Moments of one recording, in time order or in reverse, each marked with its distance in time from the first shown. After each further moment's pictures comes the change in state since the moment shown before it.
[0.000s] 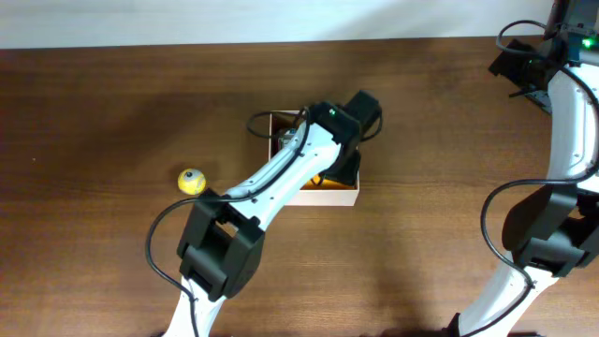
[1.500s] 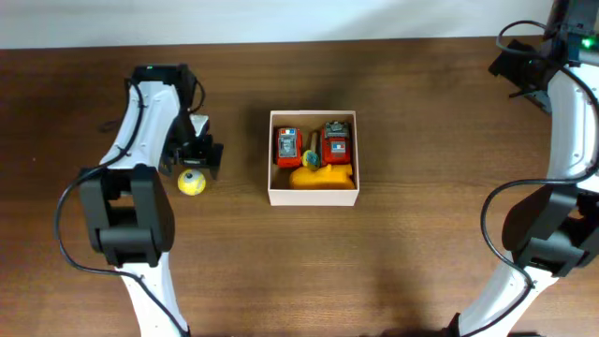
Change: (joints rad) left arm 0.695 0.002 -0.096 -0.267 0.119 0.462; right arm 0.000 0.001 0.000 0.000 0.000 0.000
